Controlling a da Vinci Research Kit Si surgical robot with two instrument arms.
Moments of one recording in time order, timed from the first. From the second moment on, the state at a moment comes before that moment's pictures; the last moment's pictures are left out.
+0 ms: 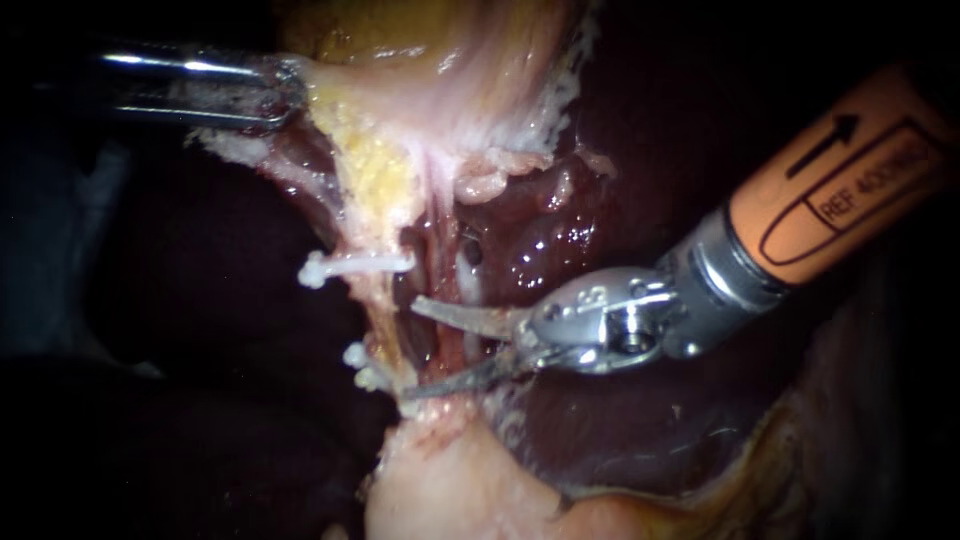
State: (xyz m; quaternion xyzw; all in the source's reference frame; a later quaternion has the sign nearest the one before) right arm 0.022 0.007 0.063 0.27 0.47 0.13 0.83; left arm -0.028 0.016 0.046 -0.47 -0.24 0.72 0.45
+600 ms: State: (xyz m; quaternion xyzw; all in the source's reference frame) right arm 0.024 0.009 0.065 0.32 0.50 0.09 0.80; left arm -0.028 0.016 0.046 -0.47 -0.24 0.72 0.45
